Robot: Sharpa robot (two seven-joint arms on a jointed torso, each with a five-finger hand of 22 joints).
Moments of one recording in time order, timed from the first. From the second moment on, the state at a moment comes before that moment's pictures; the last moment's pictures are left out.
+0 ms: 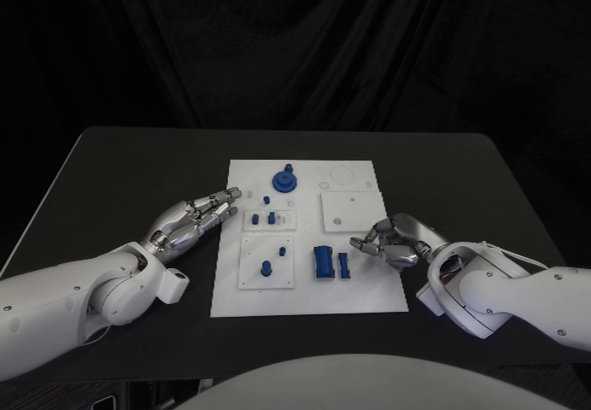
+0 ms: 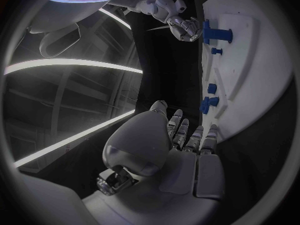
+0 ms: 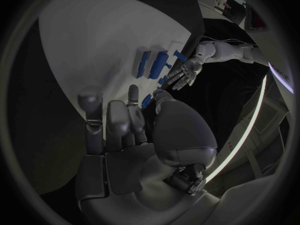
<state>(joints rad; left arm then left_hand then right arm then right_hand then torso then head) 1.05 -0.96 -0.21 1.47 -0.29 0.01 0.68 1.49 0.28 -0.16 0.28 0.52 0.45 0.11 0.05 0.05 0.08 0.09 0.29 0.04 0.03 0.20 0.05 0.02 0.12 0.04 0.28 0.02 0.12 1.07 -1.11 -0.25 1.92 -1.07 -0.68 -0.26 1.07 0.00 -0.02 0.29 0.49 0.88 0.05 0.67 0.33 1.20 -0.01 1.27 1.07 1.36 -0.07 1.15 0.92 0.16 1.25 0.04 0.76 1.28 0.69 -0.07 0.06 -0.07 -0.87</state>
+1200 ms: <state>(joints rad) 1.07 -0.92 -0.20 1.50 -0.29 -0.09 0.67 1.02 0.23 -0.18 0.24 0.29 0.10 -0.10 0.01 0.01 0.01 0.02 0.14 0.01 0.00 0.13 0.01 0.00 0.14 0.01 0.19 0.01 0.03 1.16 -1.05 -0.23 1.75 -0.42 -0.60 0.48 0.30 0.00 0.00 0.07 0.10 0.05 0.00 0.03 0.00 0.00 0.01 0.12 0.00 0.00 0.04 0.09 0.00 0.01 0.00 0.07 0.00 0.03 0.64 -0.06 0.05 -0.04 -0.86</state>
